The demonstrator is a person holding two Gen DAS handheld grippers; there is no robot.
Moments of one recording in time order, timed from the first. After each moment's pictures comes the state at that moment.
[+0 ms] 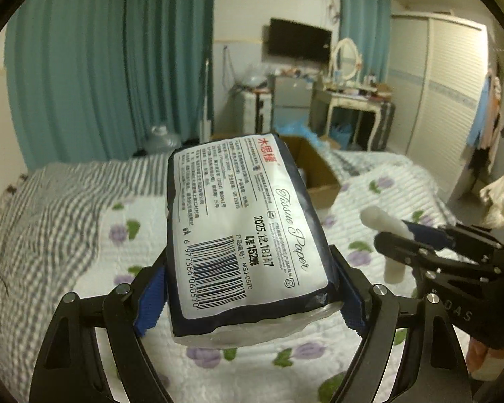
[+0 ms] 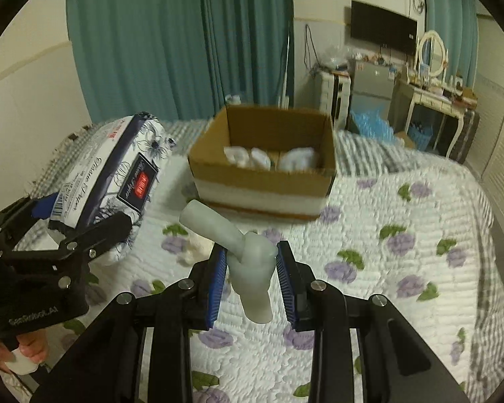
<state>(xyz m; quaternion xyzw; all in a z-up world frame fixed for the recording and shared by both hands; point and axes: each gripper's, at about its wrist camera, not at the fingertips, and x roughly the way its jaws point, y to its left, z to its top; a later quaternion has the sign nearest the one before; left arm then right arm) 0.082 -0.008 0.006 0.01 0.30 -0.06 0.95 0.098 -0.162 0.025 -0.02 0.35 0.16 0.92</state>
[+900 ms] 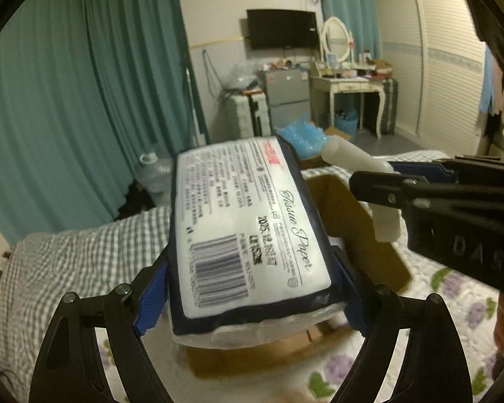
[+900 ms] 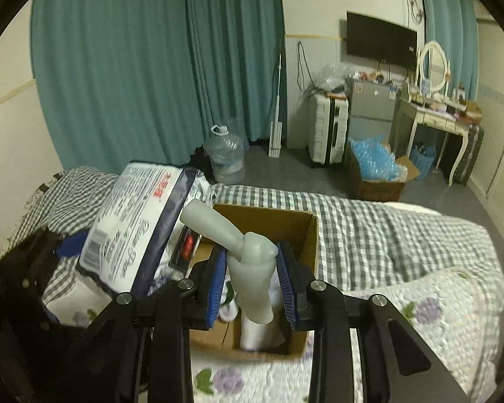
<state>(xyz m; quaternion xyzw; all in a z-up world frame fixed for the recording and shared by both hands) 0.292 -0.064 -0.008 0.10 0.30 -0.06 0.95 0.328 -0.170 0.053 0.00 0.33 0.16 0.93</state>
